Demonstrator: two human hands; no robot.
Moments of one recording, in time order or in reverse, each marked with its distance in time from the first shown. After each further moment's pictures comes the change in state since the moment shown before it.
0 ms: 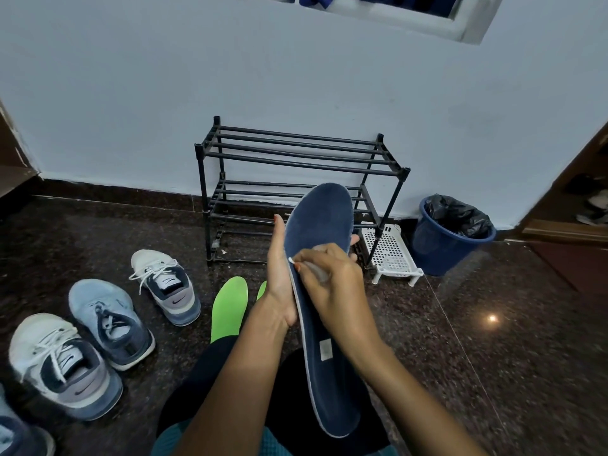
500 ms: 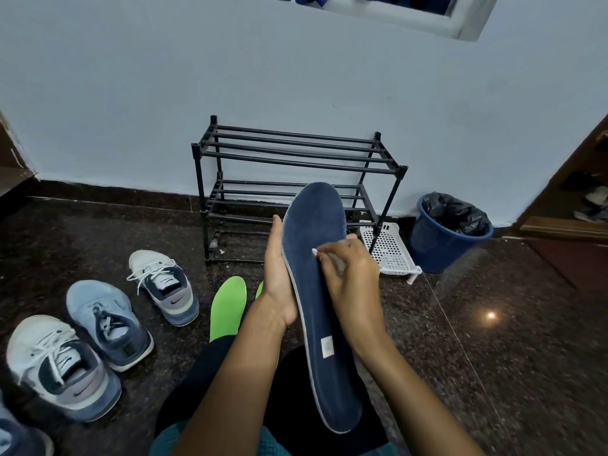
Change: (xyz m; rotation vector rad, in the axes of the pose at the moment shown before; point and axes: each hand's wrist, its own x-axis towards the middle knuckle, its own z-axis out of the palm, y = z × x) left_hand -0.002 0.000 0.000 0.078 -0.072 -0.051; right_hand 0.004 0.016 -0.008 -0.134 0.168 0.045
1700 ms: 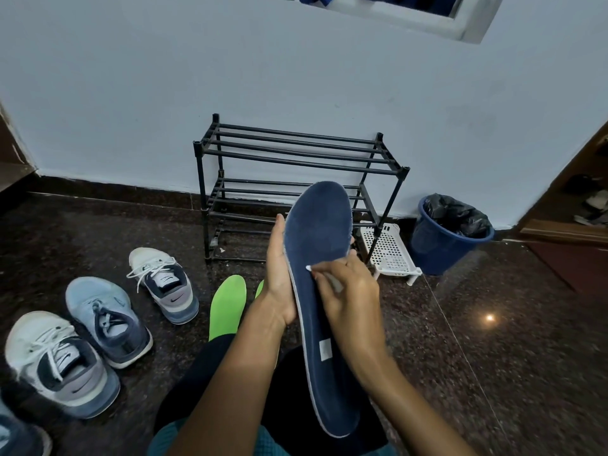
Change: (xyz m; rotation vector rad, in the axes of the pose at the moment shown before) left_hand -0.004 0.003 0.007 -0.021 0.093 0.034; right_hand -0.020 -0.003 -0.001 -0.023 -0.003 -0.077
